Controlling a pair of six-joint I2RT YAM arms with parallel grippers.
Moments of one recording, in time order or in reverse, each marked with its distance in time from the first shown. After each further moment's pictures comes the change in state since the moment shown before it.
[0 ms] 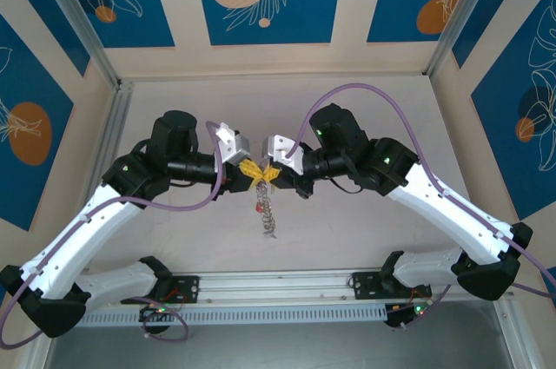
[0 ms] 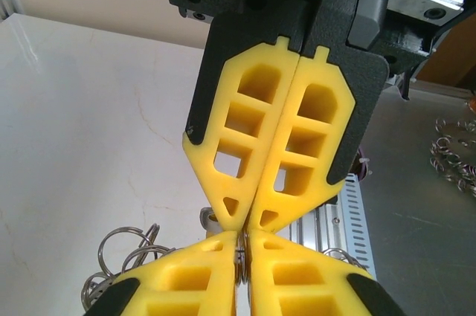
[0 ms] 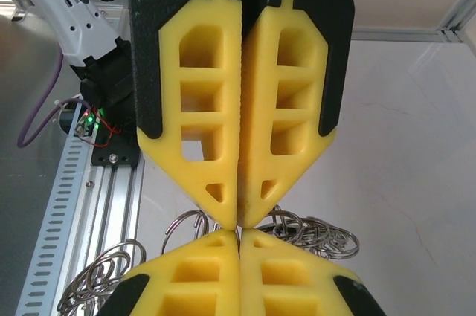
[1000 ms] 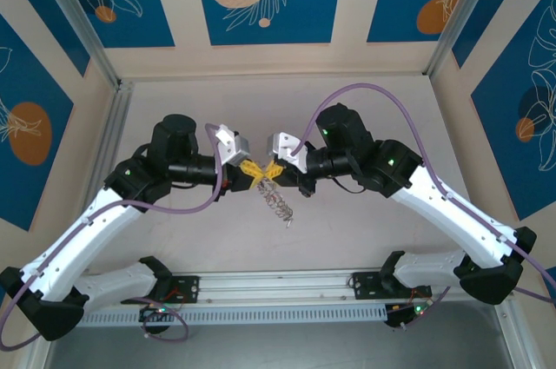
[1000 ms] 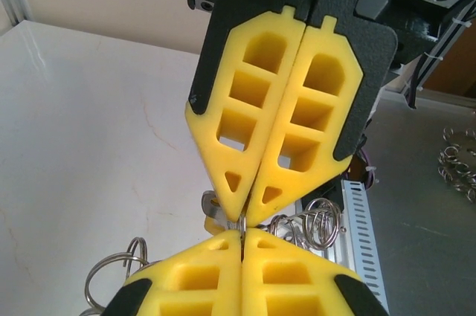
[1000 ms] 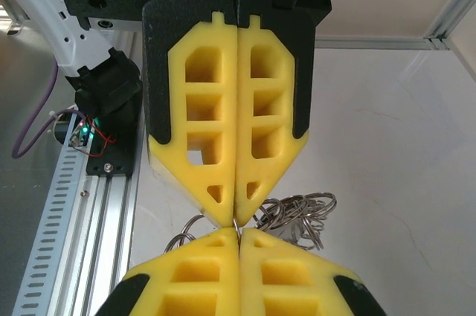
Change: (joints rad) left arm -0.001 -0.030 -0.070 0.099 -0.007 -0.046; right arm -0.019 -0.031 -0.041 0.047 -0.019 0.015
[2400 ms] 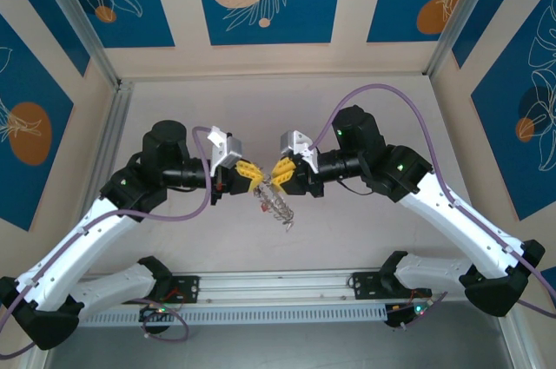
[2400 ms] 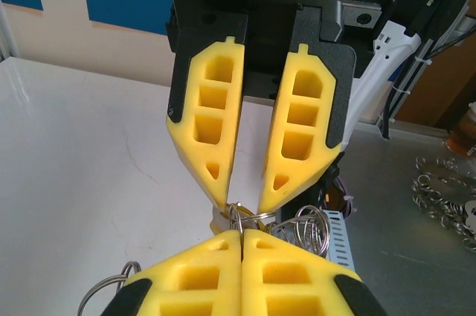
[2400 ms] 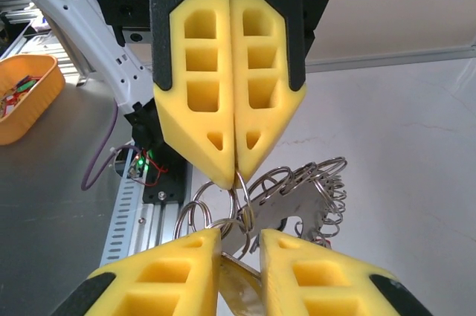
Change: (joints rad) left arm -0.002 -0.064 -0.066 0.141 0.065 -0.106; right arm -0.087 -0.074 -0.104 0.082 -0.211 0.130
